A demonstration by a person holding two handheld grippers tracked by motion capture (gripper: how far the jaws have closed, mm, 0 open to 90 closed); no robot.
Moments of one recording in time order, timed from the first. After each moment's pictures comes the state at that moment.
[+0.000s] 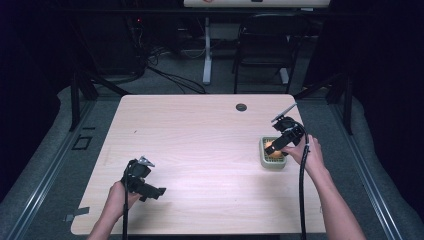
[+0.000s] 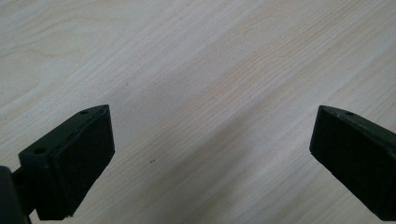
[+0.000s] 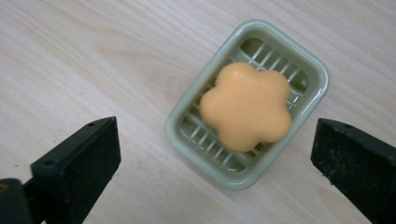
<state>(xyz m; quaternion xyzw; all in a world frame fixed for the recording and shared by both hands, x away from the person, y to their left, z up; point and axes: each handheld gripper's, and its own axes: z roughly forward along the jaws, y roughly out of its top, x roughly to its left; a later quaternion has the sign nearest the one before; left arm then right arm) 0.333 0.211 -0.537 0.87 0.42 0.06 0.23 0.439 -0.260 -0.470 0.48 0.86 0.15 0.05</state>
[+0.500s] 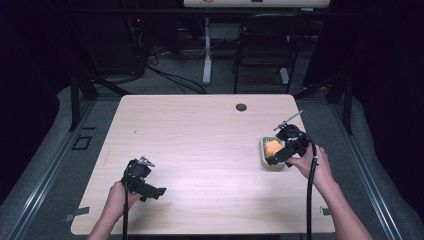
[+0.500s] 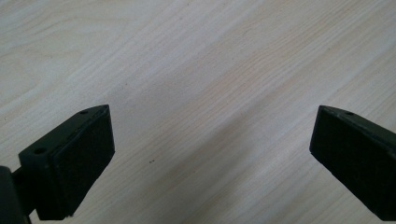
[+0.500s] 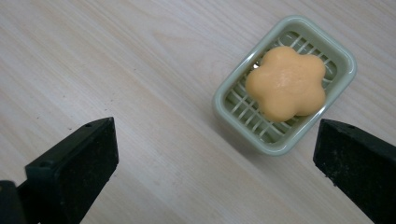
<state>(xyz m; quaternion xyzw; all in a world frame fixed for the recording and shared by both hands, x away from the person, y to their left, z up) 0.333 0.211 -0.537 0.87 0.42 0.06 0.23 0.389 -0.254 -0.448 0.44 0.88 0.19 0.06</state>
